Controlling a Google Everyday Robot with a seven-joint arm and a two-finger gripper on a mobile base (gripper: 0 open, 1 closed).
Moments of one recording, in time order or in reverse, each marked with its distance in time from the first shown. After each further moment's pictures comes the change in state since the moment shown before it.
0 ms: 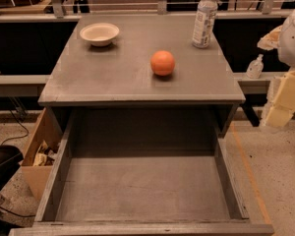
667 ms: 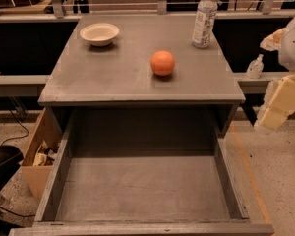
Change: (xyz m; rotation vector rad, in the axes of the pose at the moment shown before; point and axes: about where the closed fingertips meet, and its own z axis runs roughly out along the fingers) arm 0.003 -0.003 0.005 0.049 -0.041 0.053
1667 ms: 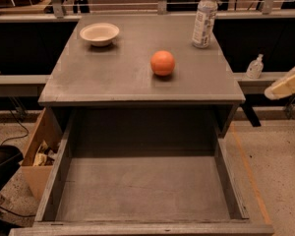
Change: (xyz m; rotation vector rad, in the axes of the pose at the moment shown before) arm 0.077 -0.114 0.030 0.329 -0.292 0.335
